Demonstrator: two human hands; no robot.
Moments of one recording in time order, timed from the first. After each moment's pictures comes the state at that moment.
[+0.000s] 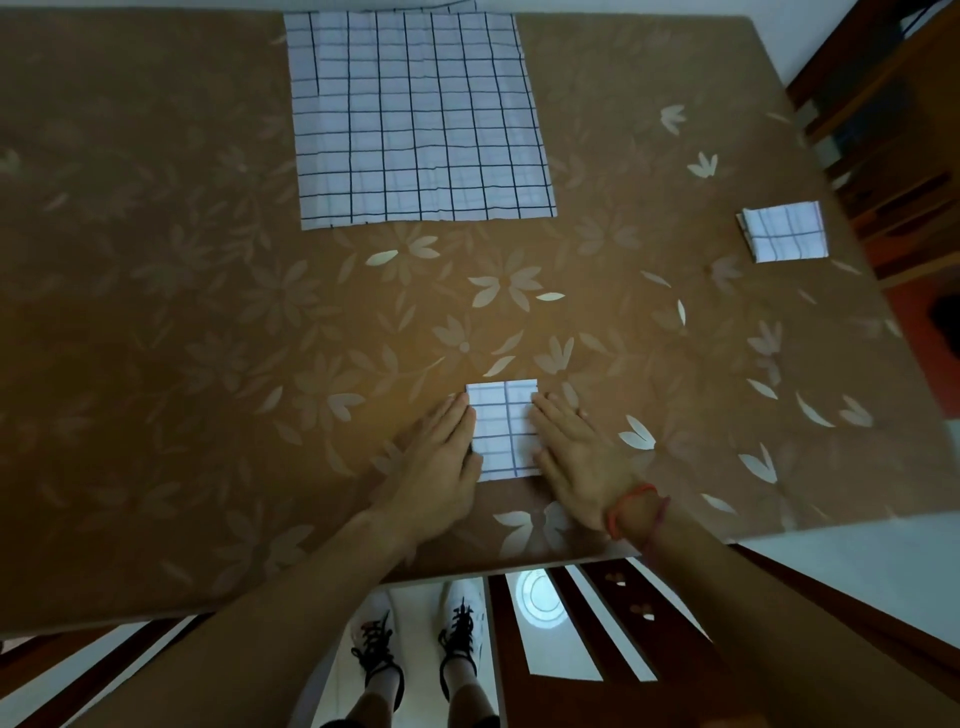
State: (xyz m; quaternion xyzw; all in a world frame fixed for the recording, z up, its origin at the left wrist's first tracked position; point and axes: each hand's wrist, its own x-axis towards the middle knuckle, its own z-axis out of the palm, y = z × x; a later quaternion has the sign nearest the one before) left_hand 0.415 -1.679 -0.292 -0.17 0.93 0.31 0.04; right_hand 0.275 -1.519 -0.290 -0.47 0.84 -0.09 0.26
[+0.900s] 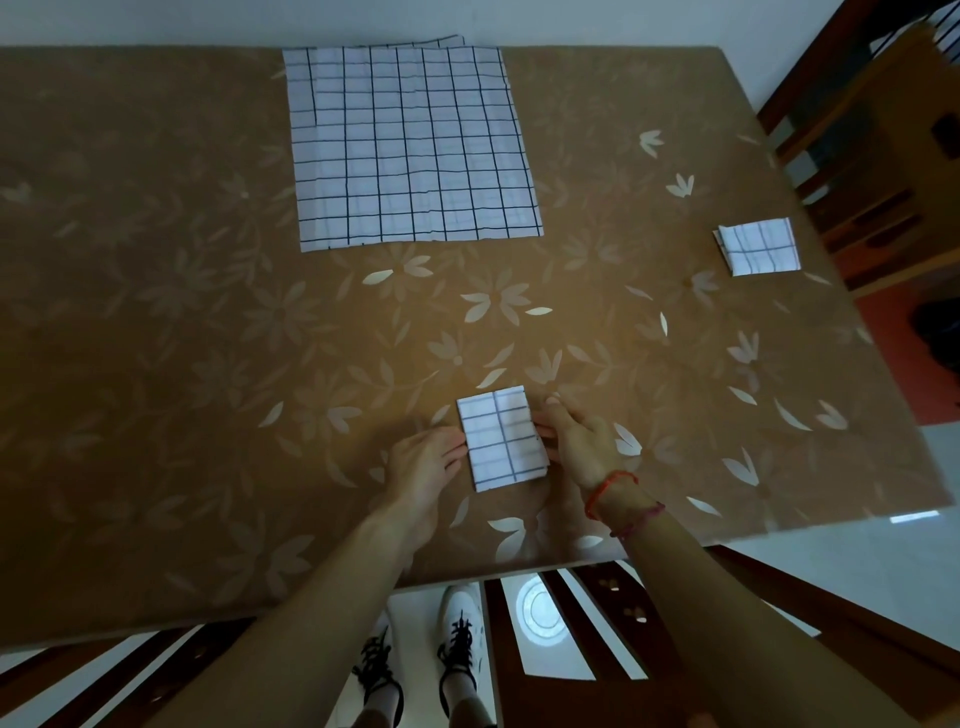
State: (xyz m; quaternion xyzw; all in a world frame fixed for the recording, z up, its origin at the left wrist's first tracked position) left_hand 0.397 -1.667 -0.246 -0.52 0.41 0.75 -0.05; right_hand 0.276 -1.550 -0.269 -0.01 0.77 -0.52 0.36
